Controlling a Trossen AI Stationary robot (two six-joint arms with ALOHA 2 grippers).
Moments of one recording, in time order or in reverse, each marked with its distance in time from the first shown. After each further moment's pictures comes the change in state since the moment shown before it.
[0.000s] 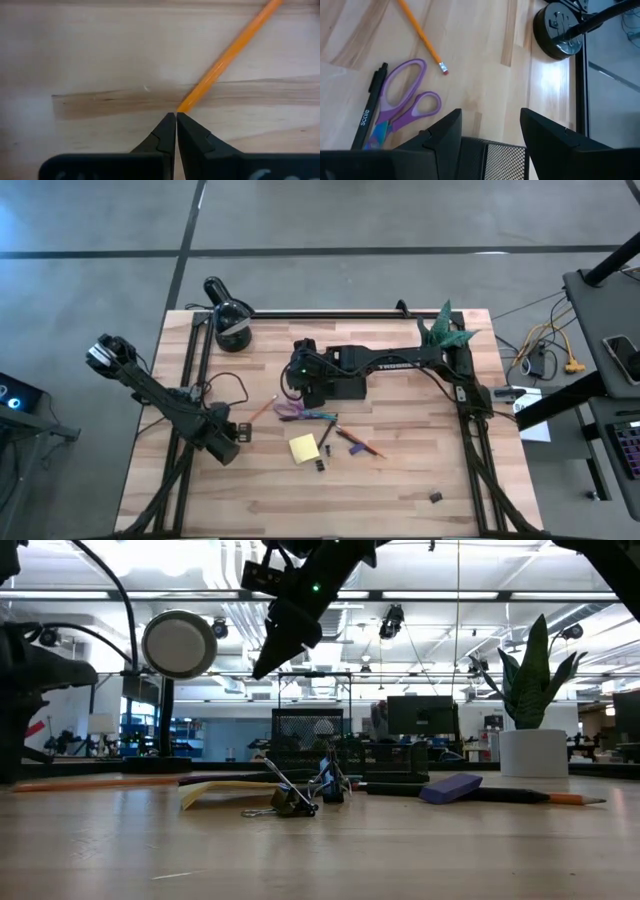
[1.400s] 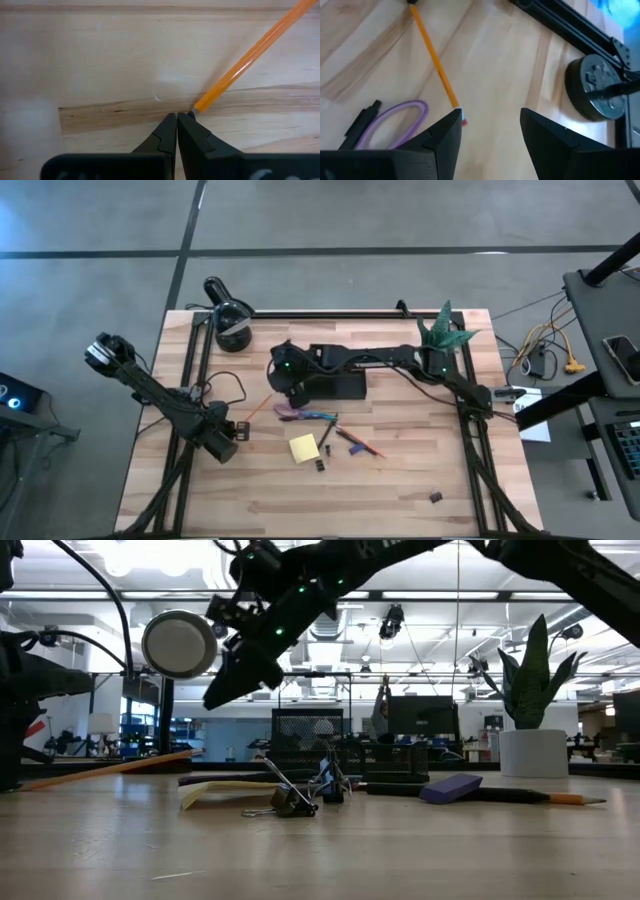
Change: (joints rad) left arm 0.000 -0.022 -0.057 0.026 -0.011 0.008; right arm -0.061 0.242 0.183 0.152 -0.267 -0.185
